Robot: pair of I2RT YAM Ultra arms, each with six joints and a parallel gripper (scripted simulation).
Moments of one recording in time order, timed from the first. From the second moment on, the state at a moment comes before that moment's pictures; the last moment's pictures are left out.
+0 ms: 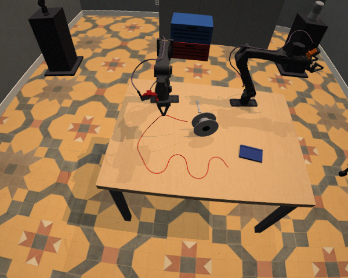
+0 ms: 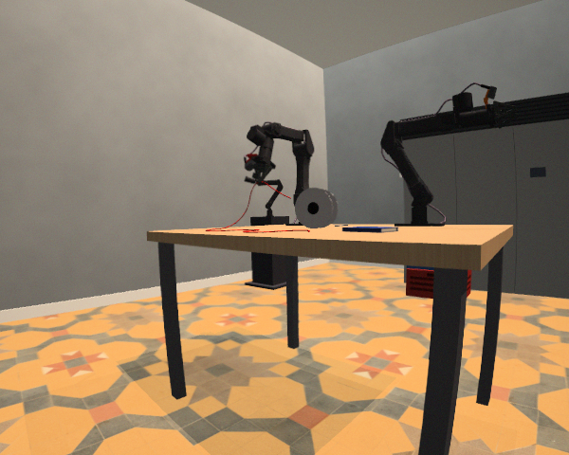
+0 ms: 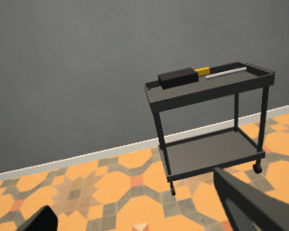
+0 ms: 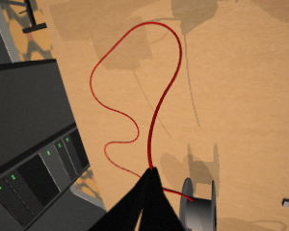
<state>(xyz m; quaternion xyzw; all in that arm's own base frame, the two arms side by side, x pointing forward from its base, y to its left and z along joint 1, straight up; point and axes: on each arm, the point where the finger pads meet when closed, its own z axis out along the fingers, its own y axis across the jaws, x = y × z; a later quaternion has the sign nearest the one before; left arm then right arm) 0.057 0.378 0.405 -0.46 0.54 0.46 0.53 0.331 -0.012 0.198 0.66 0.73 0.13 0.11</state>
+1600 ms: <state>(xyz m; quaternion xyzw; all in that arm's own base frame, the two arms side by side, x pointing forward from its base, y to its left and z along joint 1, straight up) 0.057 0.378 0.405 -0.46 0.54 0.46 0.53 0.331 -0.013 0.198 0.66 0.73 0.13 0.11</state>
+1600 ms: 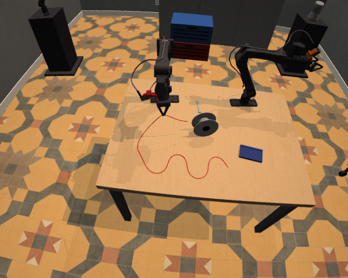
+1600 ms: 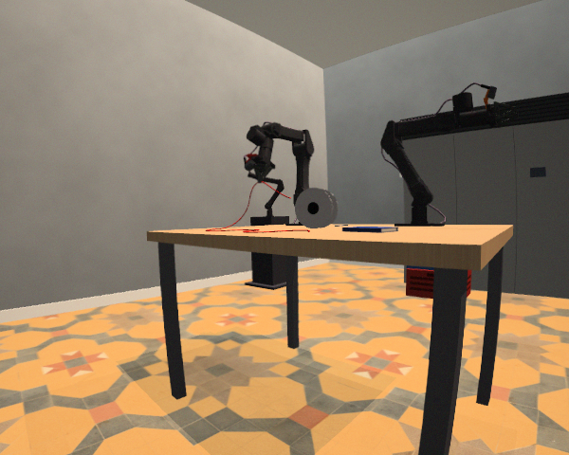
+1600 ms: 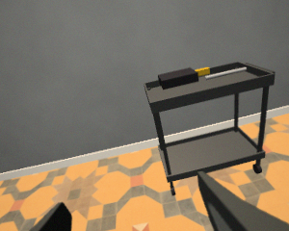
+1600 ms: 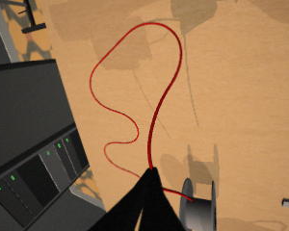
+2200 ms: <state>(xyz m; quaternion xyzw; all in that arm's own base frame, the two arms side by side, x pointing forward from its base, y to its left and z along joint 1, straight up) 0.065 0.379 0.403 -0.46 0.55 0.45 0.54 0.331 -0.013 0.198 0.66 0.73 0.13 0.11</state>
